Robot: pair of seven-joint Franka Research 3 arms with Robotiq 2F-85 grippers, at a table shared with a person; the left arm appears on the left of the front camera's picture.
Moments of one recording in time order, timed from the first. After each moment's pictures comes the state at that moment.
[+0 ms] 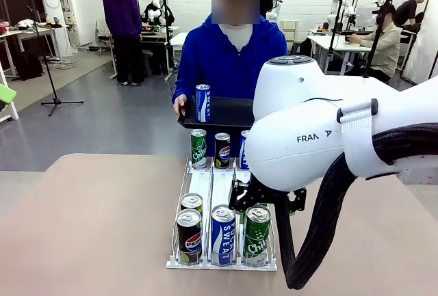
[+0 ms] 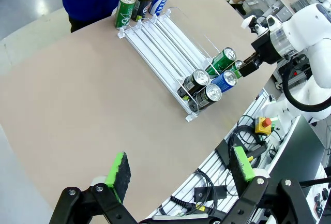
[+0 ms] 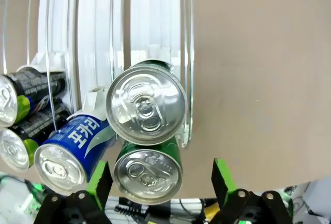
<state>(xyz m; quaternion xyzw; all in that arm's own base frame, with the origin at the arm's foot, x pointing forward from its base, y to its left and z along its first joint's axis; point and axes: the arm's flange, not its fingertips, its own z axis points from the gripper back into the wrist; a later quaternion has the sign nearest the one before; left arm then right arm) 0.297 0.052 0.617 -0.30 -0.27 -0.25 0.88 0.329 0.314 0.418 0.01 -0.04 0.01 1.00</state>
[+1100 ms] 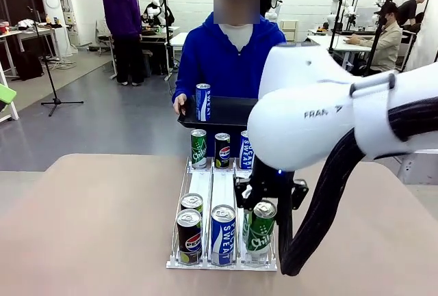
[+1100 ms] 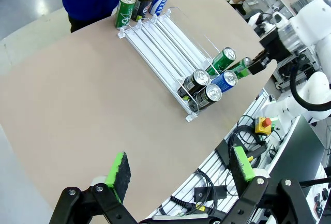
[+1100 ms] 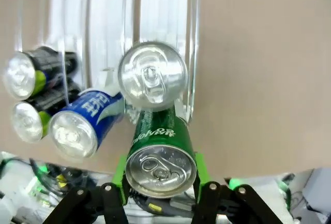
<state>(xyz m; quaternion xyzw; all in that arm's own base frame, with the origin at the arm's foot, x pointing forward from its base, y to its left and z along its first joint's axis) 0.297 0.053 0.617 -0.30 -0.27 -0.25 0.88 0.319 0.310 0.456 0.02 -0.02 0.02 1.00</state>
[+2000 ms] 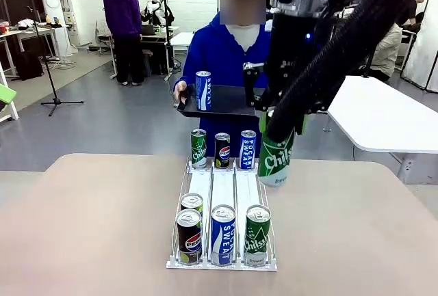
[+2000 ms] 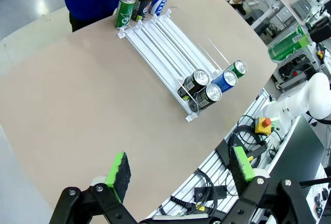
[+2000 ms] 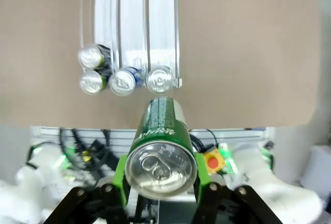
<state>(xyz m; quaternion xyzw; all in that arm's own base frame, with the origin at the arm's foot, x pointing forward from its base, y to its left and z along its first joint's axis) 0.297 0.053 0.617 -0.30 -0.27 -0.25 0.88 0.291 0.307 0.662 0.02 -0.05 -0.01 1.00</state>
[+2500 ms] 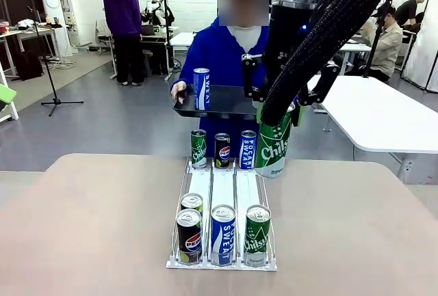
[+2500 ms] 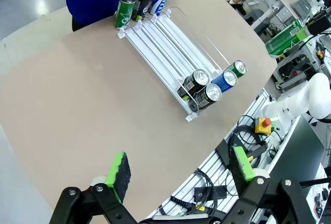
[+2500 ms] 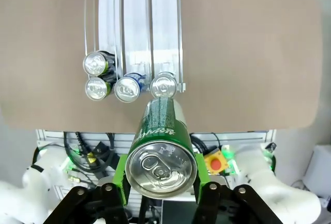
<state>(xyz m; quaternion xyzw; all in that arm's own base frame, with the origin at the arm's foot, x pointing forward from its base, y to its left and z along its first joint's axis) 0.297 0.053 0.617 -0.30 -0.27 -0.25 0.88 0.304 0.309 0.667 0.02 -0.04 -0.01 1.00</state>
